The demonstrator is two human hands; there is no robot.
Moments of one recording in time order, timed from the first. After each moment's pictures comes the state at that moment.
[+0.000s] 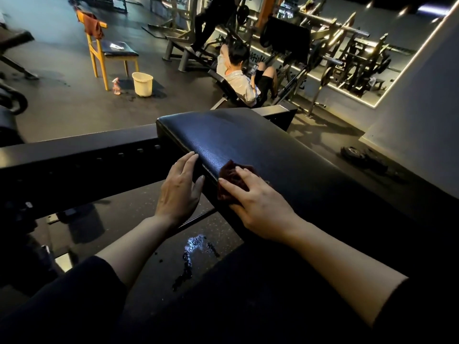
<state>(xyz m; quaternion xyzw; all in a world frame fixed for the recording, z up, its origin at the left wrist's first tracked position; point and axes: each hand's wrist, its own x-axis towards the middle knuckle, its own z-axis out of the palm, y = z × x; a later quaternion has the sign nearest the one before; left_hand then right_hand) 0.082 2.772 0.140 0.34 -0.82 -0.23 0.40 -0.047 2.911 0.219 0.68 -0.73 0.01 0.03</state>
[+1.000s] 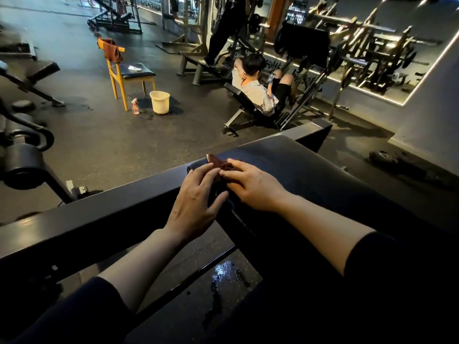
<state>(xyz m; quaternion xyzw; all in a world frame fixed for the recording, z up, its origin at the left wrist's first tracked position) 0.089 2.640 0.171 0.27 -0.87 -0.21 0.35 -0.085 2.691 0.215 0.69 -0.71 0.12 -0.07</state>
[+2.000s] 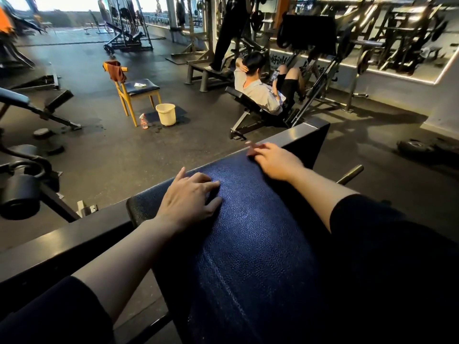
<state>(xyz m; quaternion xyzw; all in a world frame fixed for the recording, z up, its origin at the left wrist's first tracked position) -0.049 2.617 0.210 0.33 -0.93 -0.03 0.12 -0.307 2.628 0.207 0.59 -0.80 0.10 -0.05</state>
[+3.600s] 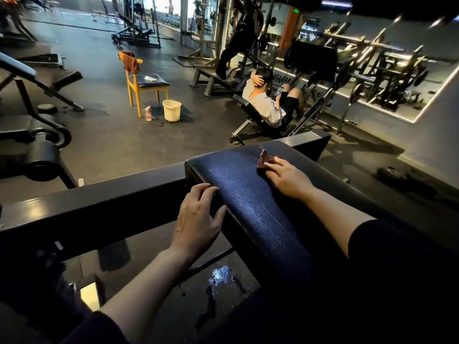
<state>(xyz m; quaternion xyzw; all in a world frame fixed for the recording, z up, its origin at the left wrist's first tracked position) 0.084 2.720 0.166 0.40 -0.81 -0.23 0.37 -0.163 2.726 0.220 0.58 -0.80 0.12 -0.04</state>
